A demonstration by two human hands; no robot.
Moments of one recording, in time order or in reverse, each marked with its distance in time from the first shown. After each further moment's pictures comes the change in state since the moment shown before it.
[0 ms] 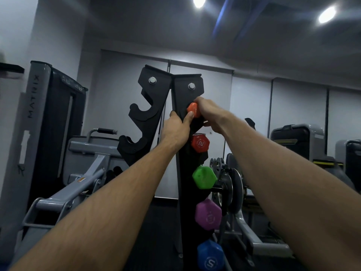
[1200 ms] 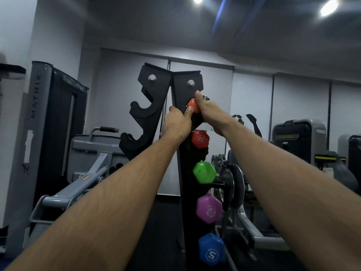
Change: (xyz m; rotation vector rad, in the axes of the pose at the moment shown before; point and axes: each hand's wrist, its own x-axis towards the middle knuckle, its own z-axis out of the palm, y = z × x) left_hand 0.003 0.012 0.001 0.064 0.040 -0.069; right_hand 0.007 0.030 -0.005 -0.017 -0.051 -0.195
